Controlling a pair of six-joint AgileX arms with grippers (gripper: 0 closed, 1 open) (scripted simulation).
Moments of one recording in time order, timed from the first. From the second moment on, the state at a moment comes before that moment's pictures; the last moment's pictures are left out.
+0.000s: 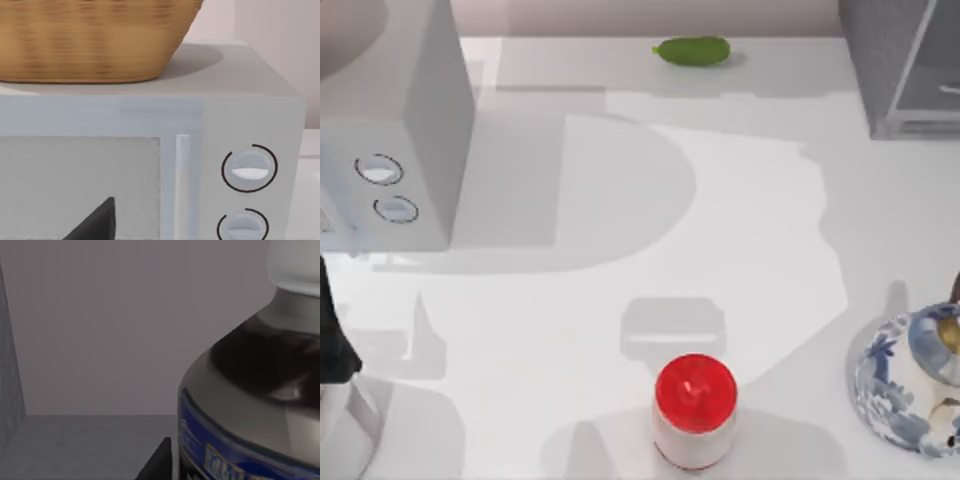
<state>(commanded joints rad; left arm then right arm) 0.00 0.00 0.00 0.00 0.00 0.00 -0.23 2.25 1.27 0.98 -0.19 0.01</state>
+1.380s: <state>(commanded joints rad) 0.00 0.00 0.00 0.00 0.00 0.00 -0.25 2.03 1.15 0.87 -0.21 0.01</state>
